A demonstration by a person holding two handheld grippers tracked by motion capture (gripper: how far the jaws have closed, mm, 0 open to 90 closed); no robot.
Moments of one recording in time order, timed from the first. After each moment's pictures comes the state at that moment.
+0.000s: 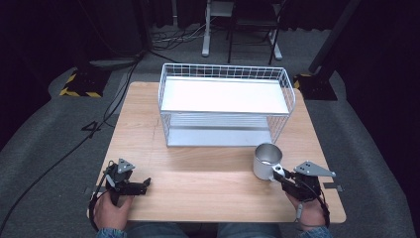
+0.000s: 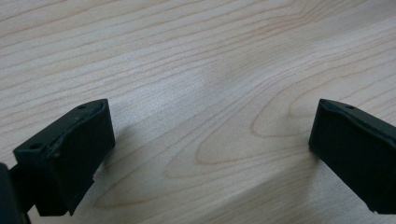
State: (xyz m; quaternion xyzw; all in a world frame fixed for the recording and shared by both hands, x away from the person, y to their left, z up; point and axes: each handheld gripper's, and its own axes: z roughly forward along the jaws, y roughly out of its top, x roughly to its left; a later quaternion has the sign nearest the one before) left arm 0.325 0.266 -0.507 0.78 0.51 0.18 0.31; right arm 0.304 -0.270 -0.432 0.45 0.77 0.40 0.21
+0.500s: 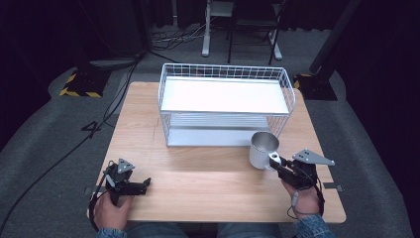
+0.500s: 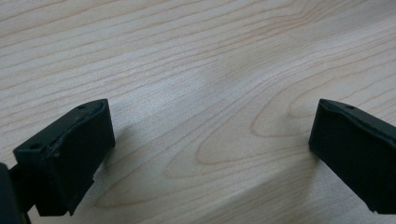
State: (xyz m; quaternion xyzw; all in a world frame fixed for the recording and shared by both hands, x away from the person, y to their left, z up) left arm 0.325 0.266 -0.507 0.78 0.51 0.18 0.31; right arm 0.329 -0.257 -0.412 0.45 0.75 0.44 0.22
